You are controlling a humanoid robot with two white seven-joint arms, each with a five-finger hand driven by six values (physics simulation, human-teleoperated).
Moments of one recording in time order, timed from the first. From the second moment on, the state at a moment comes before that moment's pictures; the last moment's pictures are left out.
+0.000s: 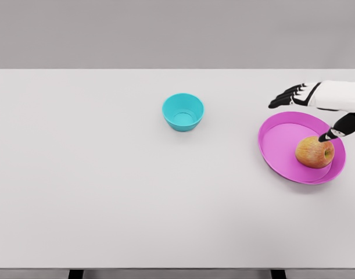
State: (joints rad) left arm 0.01 0.00 -0.04 -0.10 0.68 0.22 -0.34; right arm -1.25 -1.29 1.39 -1.63 -0.22 -0.61 0.42
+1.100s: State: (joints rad) left arm 0.01 0.00 -0.04 -0.10 0.68 0.22 -0.34; right arm -1.24 -1.29 1.52 -1.48 -0.10 -0.61 0.44
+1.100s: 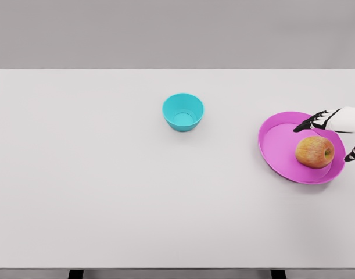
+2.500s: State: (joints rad) left arm 0.01 0.00 -0.04 -0.10 0.68 0.22 -0.34; right arm -1.21 -1.20 1.55 -1.37 -0.10 -0.61 0.44
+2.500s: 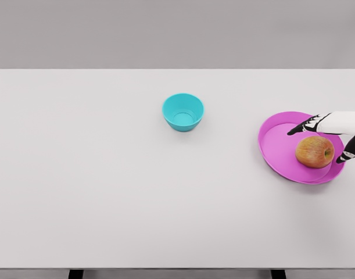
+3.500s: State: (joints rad) left arm 0.01 0.00 -0.04 -0.10 0.68 0.22 -0.34; right arm -1.19 -1.19 1.55 -1.33 -0.08 -0.61 0.44
